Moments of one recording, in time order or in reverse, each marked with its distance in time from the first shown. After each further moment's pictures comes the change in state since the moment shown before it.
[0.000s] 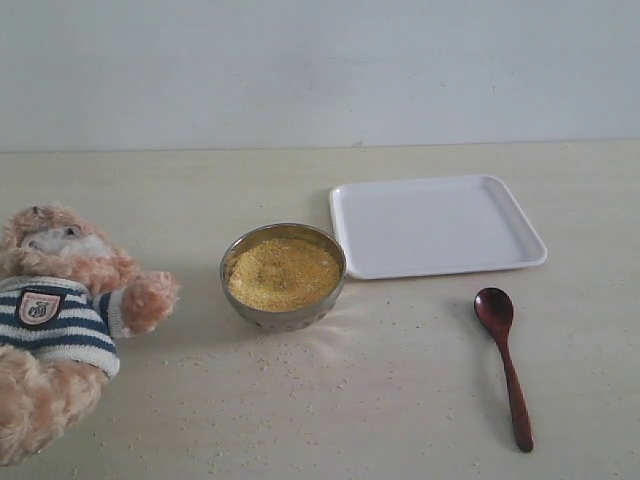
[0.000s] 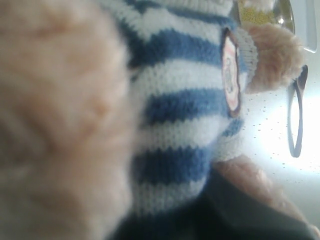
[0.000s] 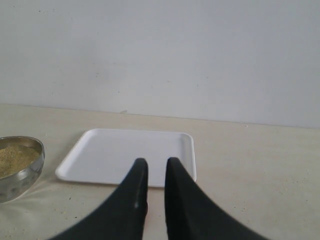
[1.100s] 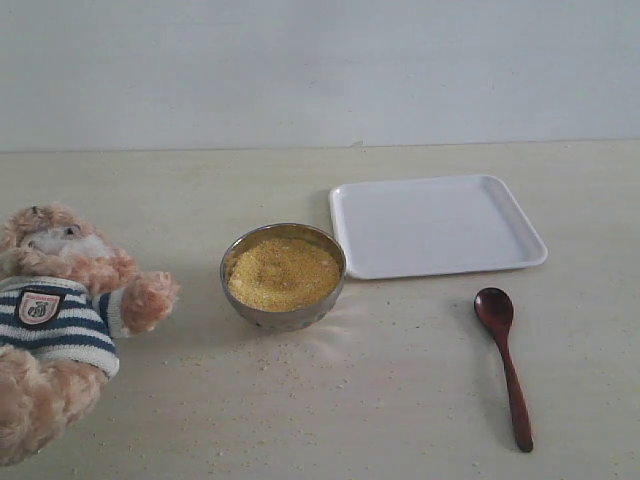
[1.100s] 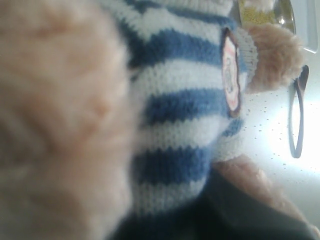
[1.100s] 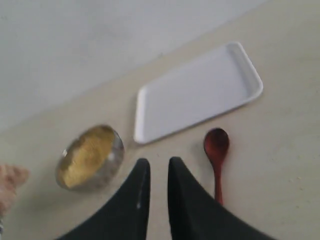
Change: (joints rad) left arm 0.000 0.000 0.000 0.000 -0.002 0.000; right arm 0.000 0.321 -0.277 0.257 0.299 0.288
